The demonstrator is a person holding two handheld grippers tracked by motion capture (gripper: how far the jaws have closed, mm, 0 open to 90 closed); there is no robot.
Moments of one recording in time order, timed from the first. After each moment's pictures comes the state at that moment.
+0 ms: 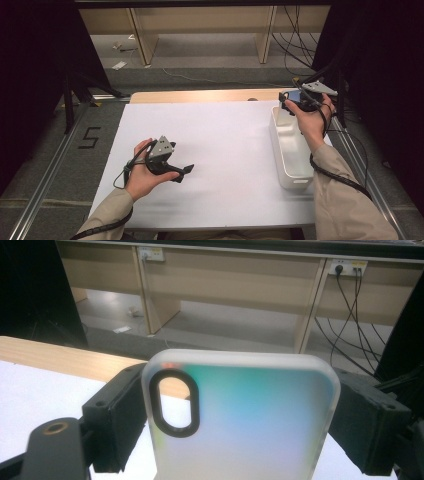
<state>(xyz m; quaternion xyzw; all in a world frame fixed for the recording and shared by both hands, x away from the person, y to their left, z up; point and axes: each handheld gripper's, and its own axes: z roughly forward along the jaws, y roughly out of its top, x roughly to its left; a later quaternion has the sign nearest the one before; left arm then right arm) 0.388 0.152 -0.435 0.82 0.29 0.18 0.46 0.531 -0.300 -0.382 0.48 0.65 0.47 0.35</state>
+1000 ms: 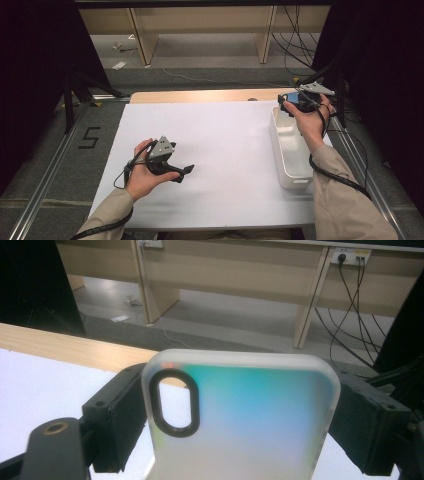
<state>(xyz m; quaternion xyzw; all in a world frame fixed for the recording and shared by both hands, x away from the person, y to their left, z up) 0.388 0.151 -0.436 0.82 0.30 0.18 0.46 0.533 -0.299 -0.387 0.49 0.66 0.45 0.35</state>
